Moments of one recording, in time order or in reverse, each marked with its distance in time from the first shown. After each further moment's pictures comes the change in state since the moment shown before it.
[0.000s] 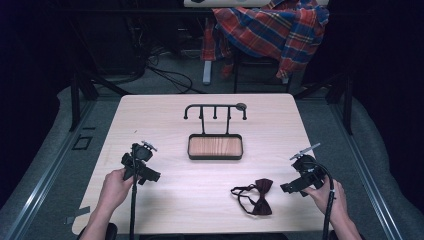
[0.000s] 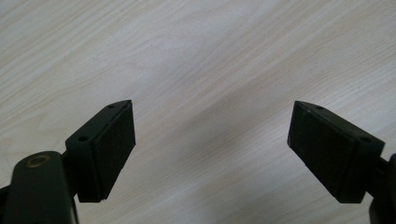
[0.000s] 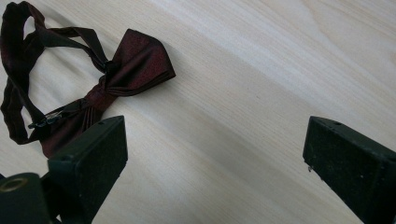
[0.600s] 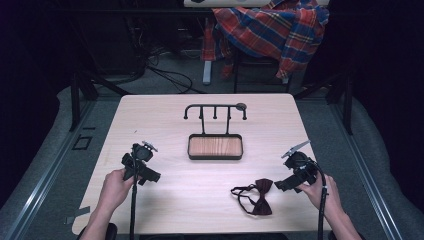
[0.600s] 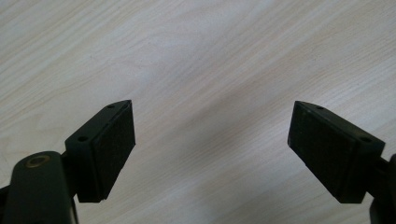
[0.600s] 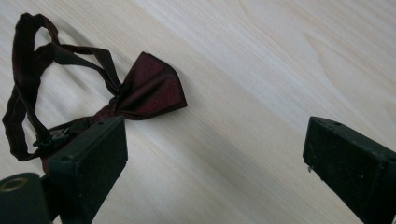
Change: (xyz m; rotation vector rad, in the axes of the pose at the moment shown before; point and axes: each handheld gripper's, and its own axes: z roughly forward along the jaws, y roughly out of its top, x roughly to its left) left arm -0.001 0.000 0.000 0.010 -0.001 0.005; right arm 0.012 0.019 0.003 -0.021 -0.024 -0.111
